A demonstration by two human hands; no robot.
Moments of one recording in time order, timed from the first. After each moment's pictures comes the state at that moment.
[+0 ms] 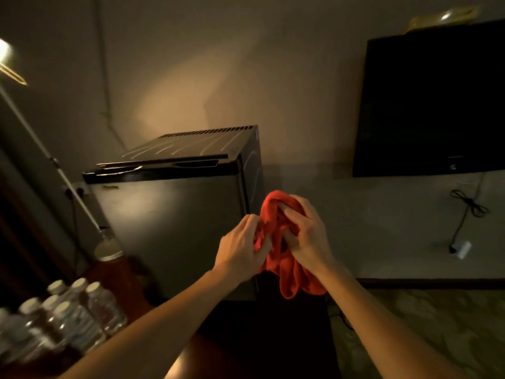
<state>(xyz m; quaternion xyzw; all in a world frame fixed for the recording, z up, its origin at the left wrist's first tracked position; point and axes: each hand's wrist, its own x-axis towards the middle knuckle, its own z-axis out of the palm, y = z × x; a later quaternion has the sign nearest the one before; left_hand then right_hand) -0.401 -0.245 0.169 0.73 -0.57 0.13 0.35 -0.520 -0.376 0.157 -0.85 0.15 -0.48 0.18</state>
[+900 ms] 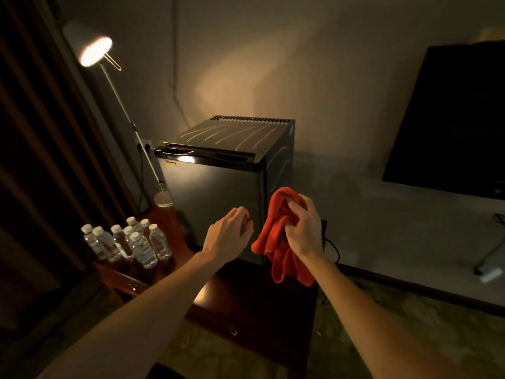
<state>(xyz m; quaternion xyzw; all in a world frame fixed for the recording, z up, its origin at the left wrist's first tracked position) -0.467 -0.174 0.247 0.86 -0.44 0.11 0.25 -0.580 -0.333 0.245 -0.85 0.18 -0.38 0.33</state>
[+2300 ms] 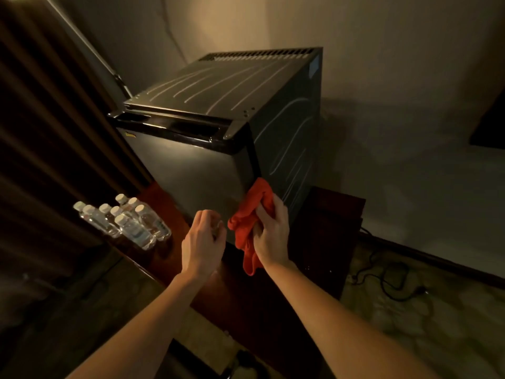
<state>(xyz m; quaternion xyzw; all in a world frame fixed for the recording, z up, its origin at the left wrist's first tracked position) -0.387 -0.243 0.138 0.93 -0.20 0.12 0.28 -0.428 -0.388 0.097 -0.82 0.11 -0.39 0.41</state>
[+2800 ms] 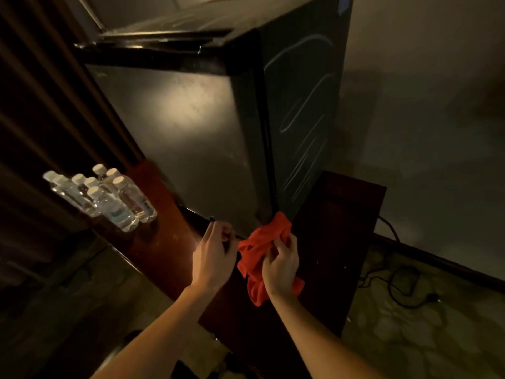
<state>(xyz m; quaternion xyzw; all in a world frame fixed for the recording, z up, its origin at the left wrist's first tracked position) -0.383 -0.247 -0.001 0.93 -0.16 0.07 0.32 -0.437 -0.362 -0.059 -0.78 0.27 -0.31 0.47</state>
